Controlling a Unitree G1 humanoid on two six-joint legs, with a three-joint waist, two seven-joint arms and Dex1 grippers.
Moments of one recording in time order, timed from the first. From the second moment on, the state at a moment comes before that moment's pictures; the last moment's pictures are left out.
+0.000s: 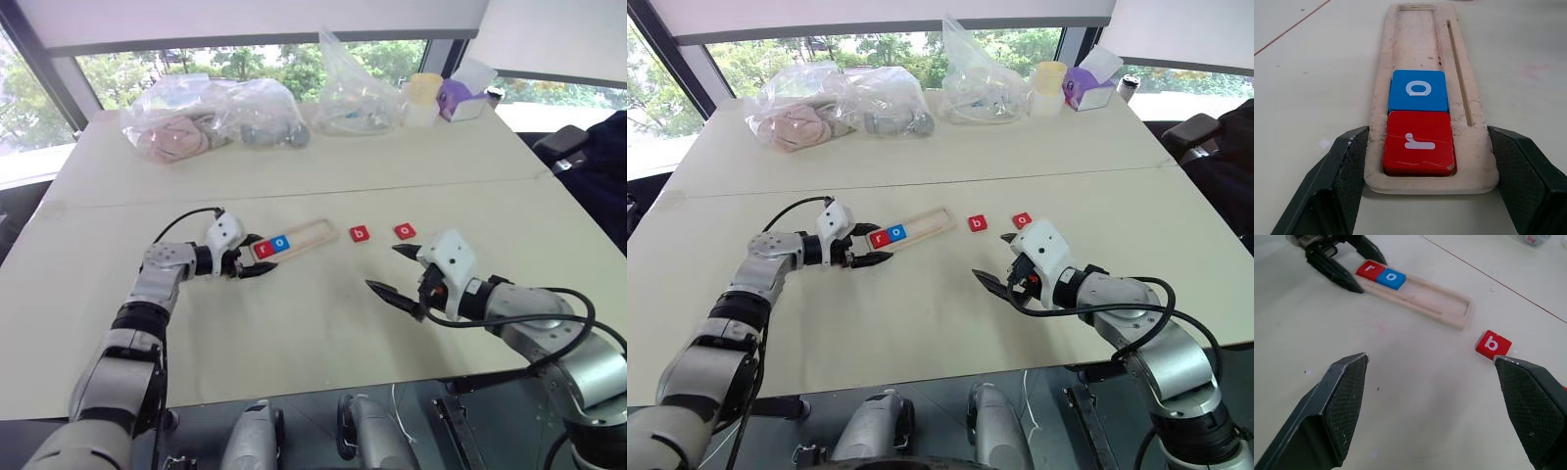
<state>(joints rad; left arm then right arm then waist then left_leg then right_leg) -0.61 0.50 -0.10 0.67 -0.11 -0.09 -1.16 -0.14 -0.71 -0.02 -0.63 0.44 0.75 0.58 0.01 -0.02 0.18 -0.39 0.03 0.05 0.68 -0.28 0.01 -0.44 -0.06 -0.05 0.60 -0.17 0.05</state>
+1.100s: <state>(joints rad) -0.35 0.57 -0.21 0.17 -0.15 0.03 -1.22 -0.18 -0.73 -0.02 -0.63 0.43 0.75 0.63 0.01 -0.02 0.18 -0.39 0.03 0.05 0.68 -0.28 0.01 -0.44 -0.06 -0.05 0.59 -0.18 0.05</state>
